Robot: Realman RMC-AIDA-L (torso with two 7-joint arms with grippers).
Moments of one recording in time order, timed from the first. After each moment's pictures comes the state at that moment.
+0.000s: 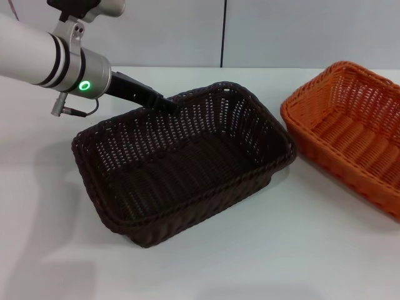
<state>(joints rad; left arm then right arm) -0.89 -2.05 -2.16 -0.78 2.48 -1.06 0.91 0.47 1.85 -0.31 -0.79 -2.43 -1.32 2.24</state>
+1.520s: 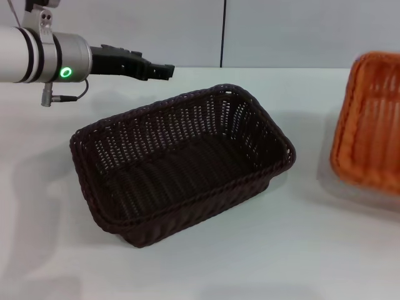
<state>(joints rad) -0.77 -2.06 -2.16 -0.88 2.24 -0.95 1.02 0.33 1.87 -0.21 -0.74 -1.90 -1.28 2.11</state>
